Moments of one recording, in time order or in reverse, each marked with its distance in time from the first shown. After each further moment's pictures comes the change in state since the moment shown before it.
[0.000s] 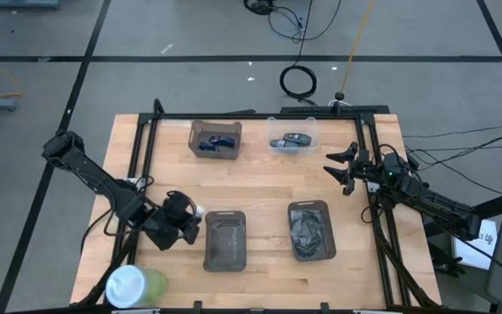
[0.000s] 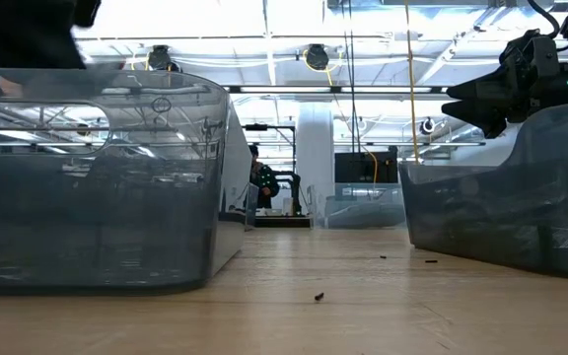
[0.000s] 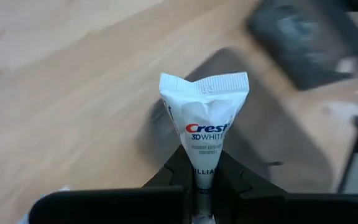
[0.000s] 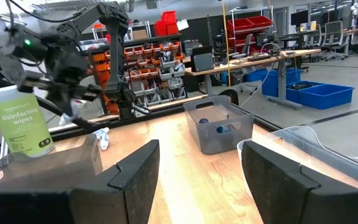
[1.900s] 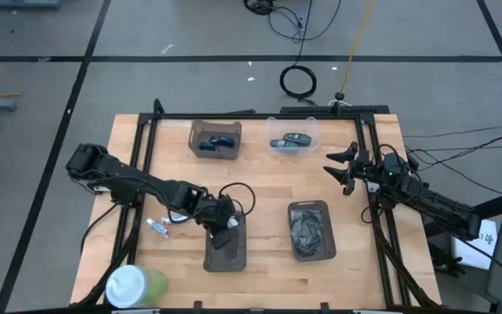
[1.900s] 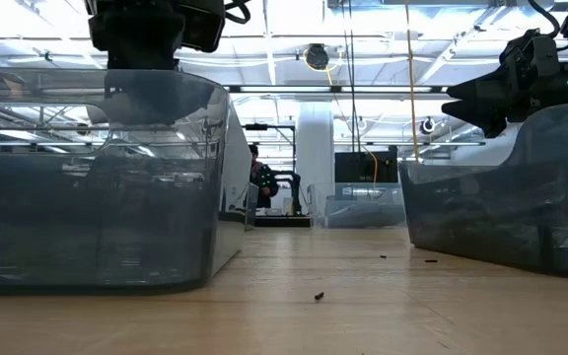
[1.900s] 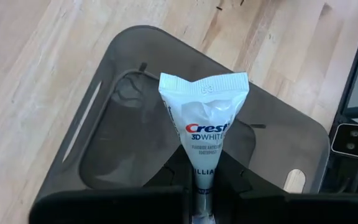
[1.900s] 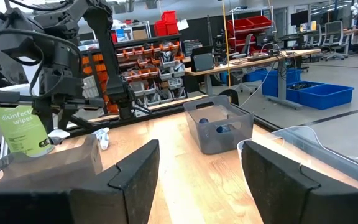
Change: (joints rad) left arm 0.358 0.373 0.323 0.013 0.612 0.624; right arm 0.000 0.000 0.000 0.000 0.000 0.000
